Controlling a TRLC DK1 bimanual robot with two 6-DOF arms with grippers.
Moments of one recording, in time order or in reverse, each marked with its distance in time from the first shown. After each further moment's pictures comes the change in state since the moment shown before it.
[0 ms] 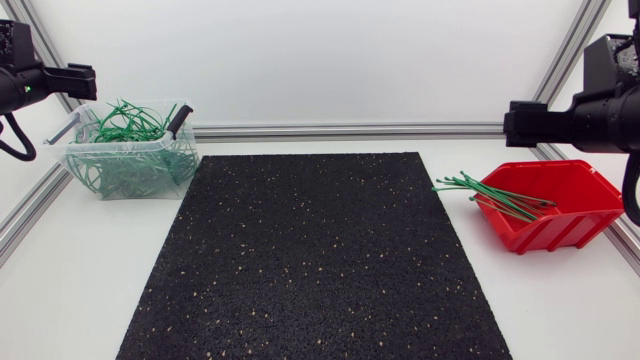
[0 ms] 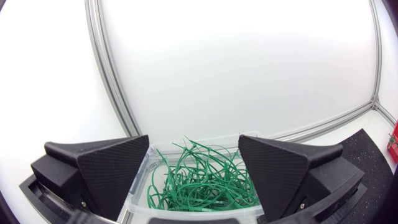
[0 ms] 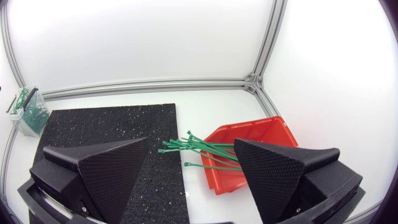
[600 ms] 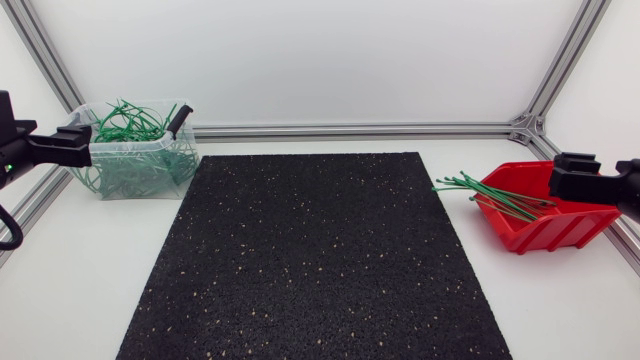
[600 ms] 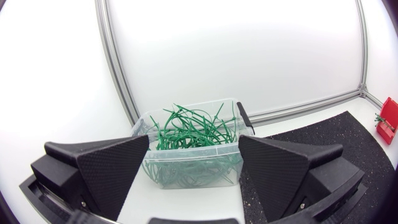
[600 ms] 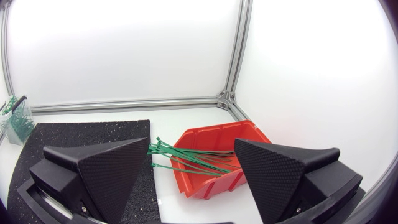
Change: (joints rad) left arm 0.002 -0.413 -0.436 0.015 0.024 -0.004; right arm -0.145 -0.394 -0.382 0.248 0.003 -0.112
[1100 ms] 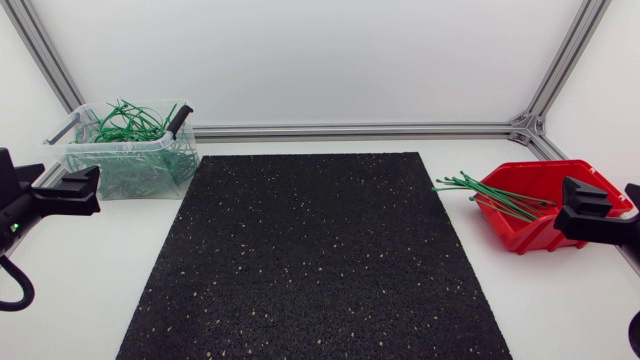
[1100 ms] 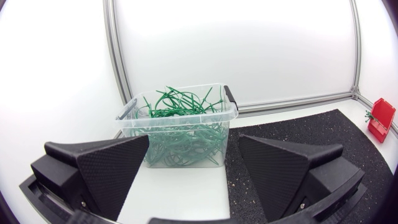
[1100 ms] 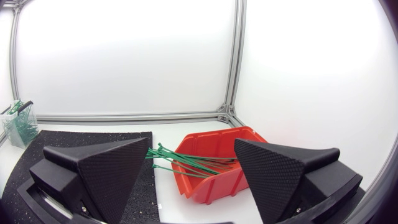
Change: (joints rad) left arm 0.000 -0.240 -0.257 0.024 0.026 -0.068; right arm -0.027 -0.282 -0.216 0.095 -0.049 -0.026
